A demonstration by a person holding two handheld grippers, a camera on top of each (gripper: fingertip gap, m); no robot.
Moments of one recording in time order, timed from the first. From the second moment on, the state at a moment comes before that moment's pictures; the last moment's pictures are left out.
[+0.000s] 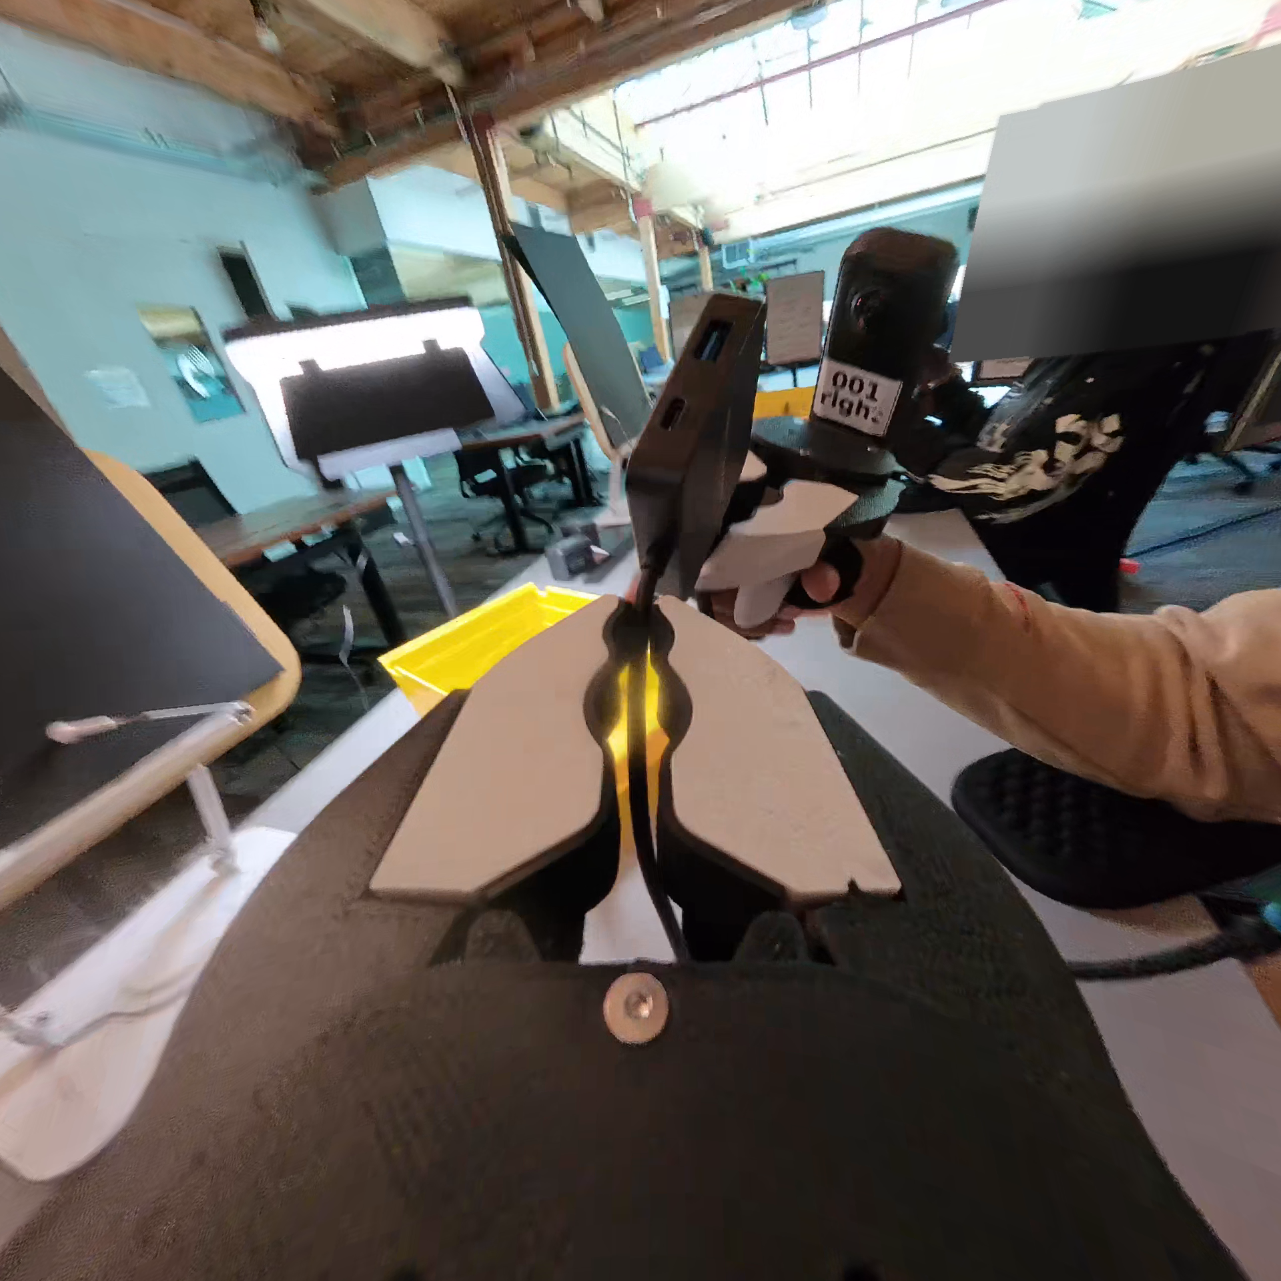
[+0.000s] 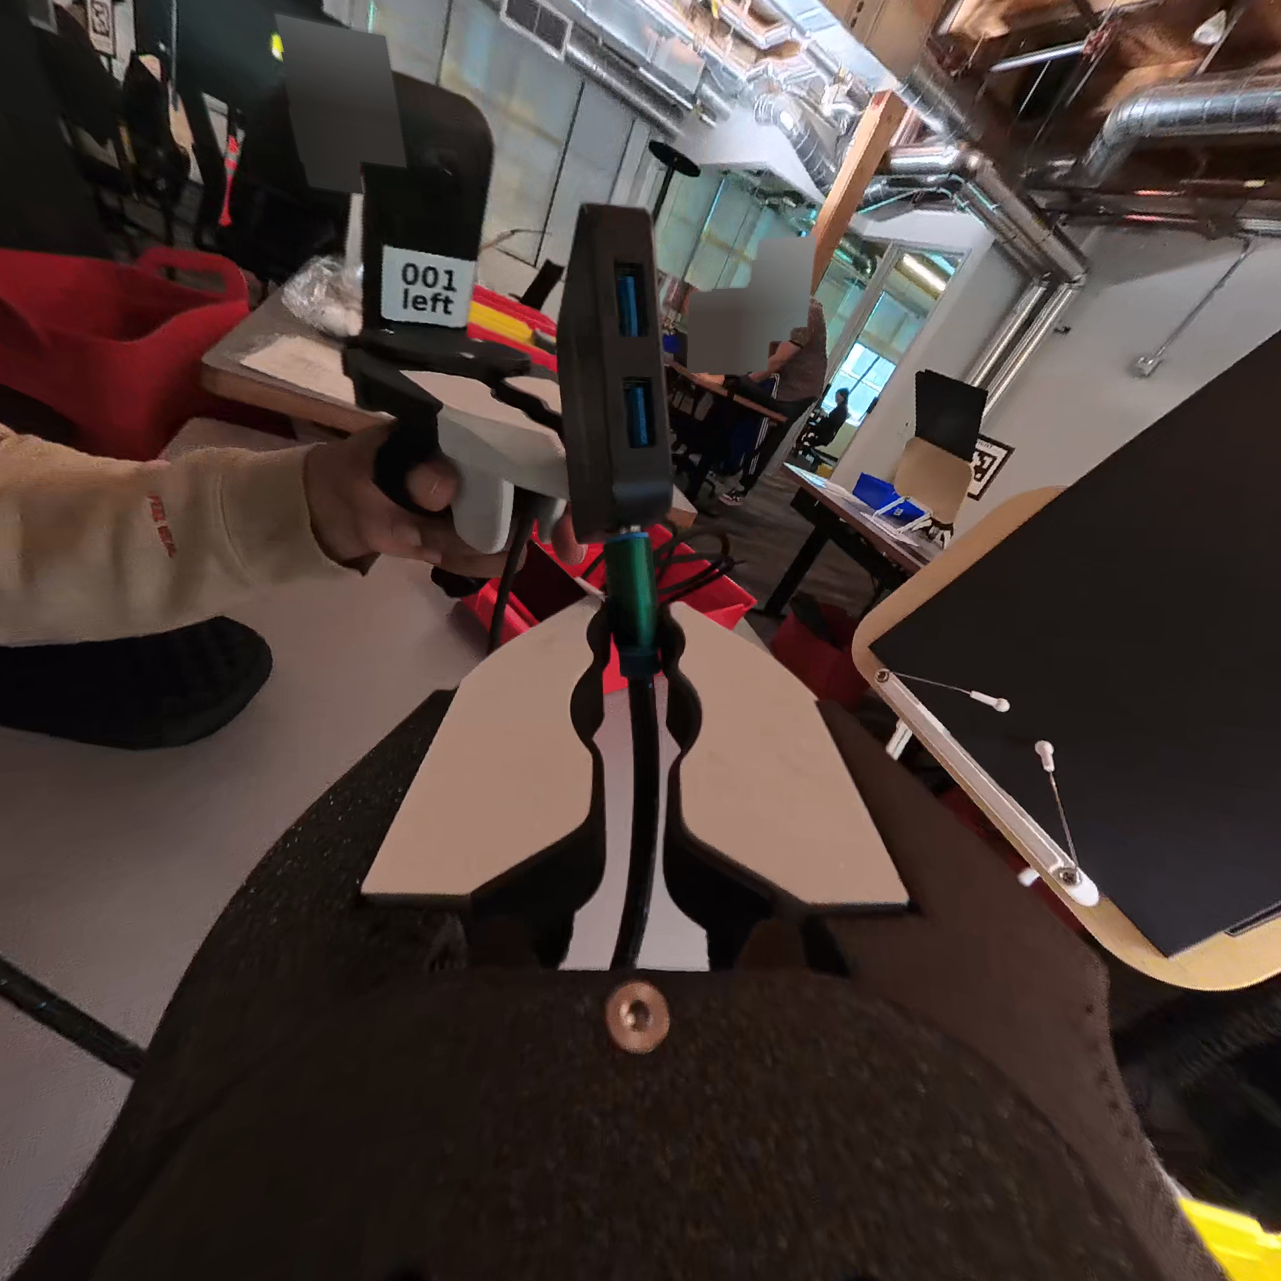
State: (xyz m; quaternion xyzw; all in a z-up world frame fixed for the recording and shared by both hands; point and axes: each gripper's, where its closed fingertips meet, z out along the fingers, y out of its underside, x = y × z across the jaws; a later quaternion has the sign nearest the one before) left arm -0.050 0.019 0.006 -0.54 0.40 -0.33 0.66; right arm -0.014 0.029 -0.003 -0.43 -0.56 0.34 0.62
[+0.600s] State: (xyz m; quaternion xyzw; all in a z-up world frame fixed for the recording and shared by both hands) left arm -0.076 0.063 -0.037 -0.65 0.13 -0.60 0.43; right arm -0.037 0.087 -0.047 -0.27 -0.57 -0.23 0.74
